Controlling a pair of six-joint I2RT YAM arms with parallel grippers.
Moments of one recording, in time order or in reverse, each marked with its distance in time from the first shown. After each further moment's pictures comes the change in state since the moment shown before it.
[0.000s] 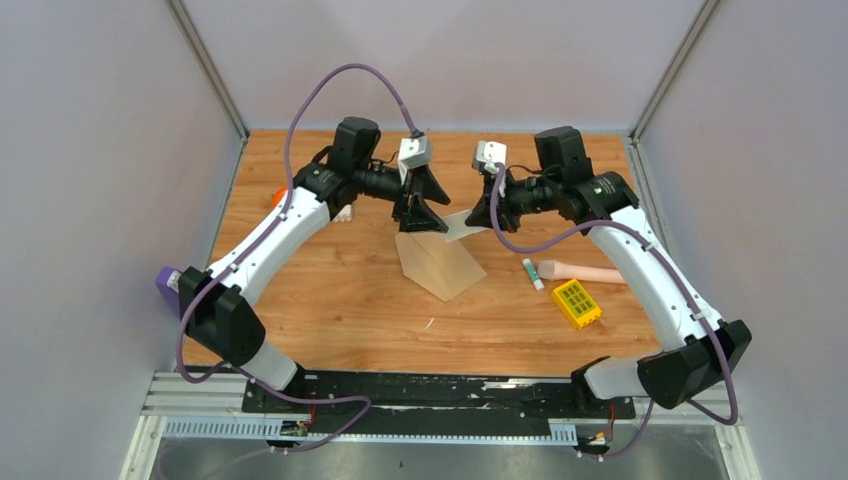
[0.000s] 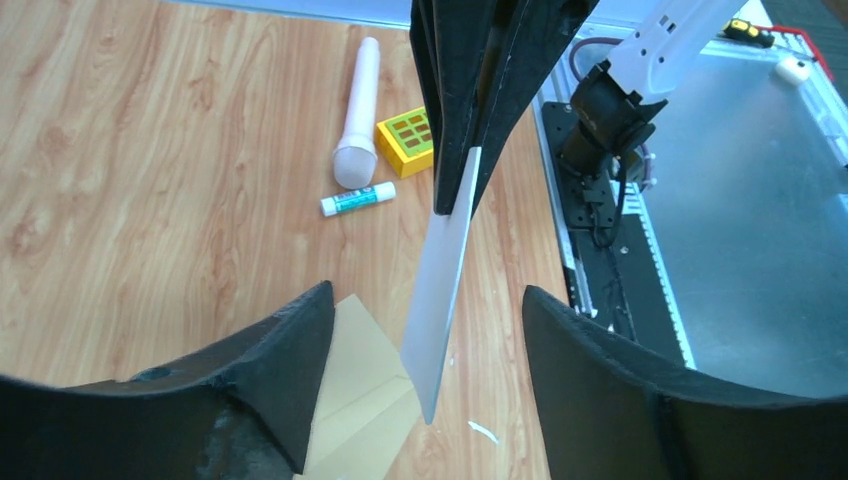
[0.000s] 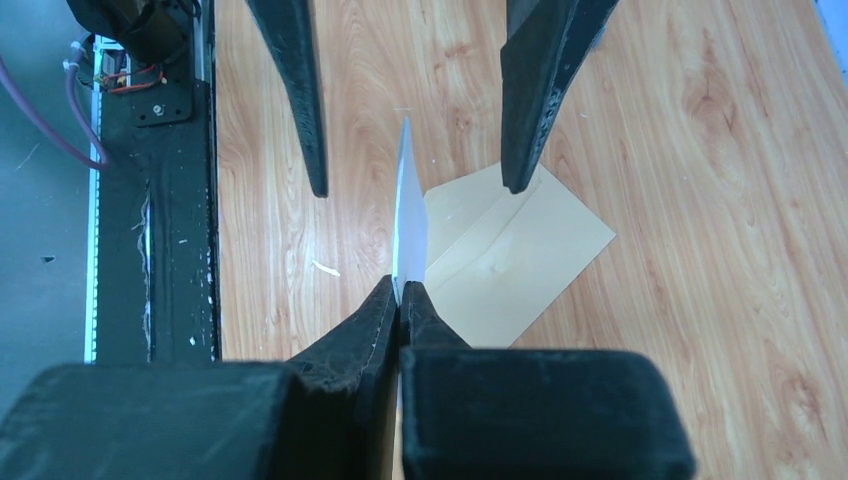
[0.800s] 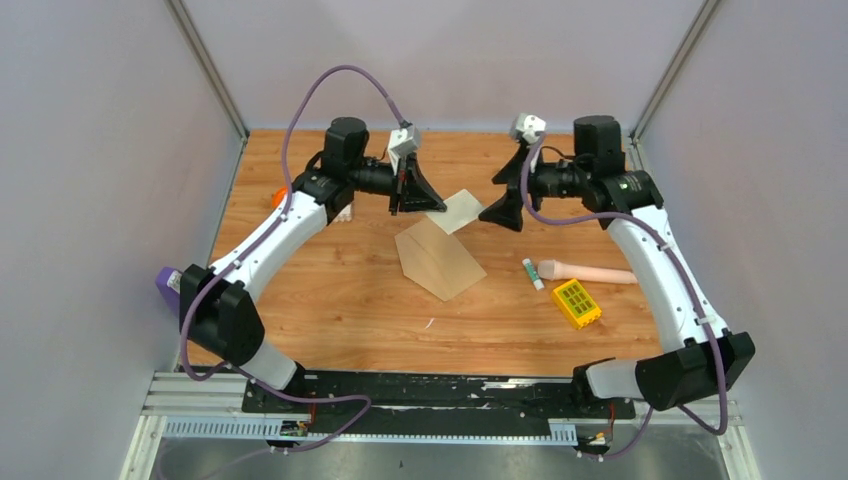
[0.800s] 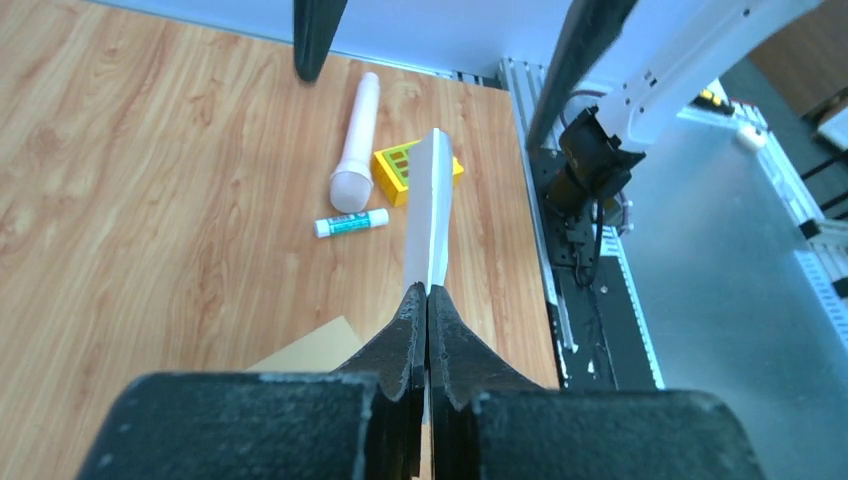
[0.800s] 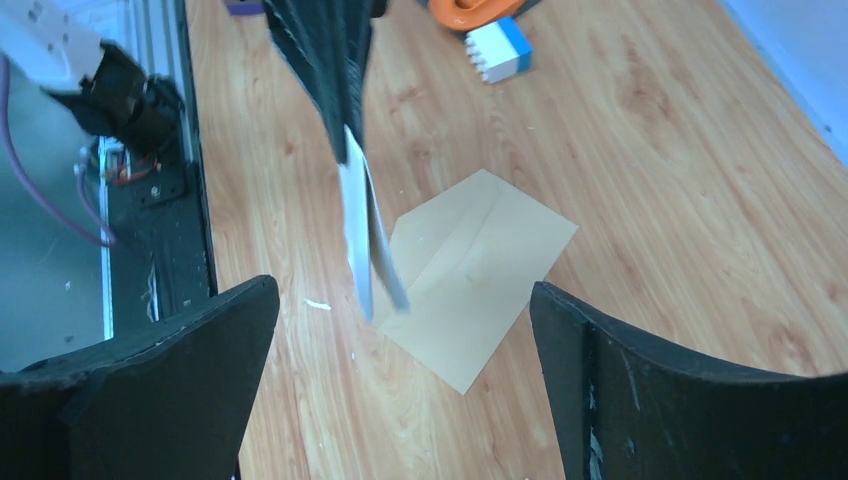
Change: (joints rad) left arm 0.033 -0.005 -0.079 0.205 0.045 -0.177; right arm -0.125 -0.015 0.010 0.080 -0.082 0.135
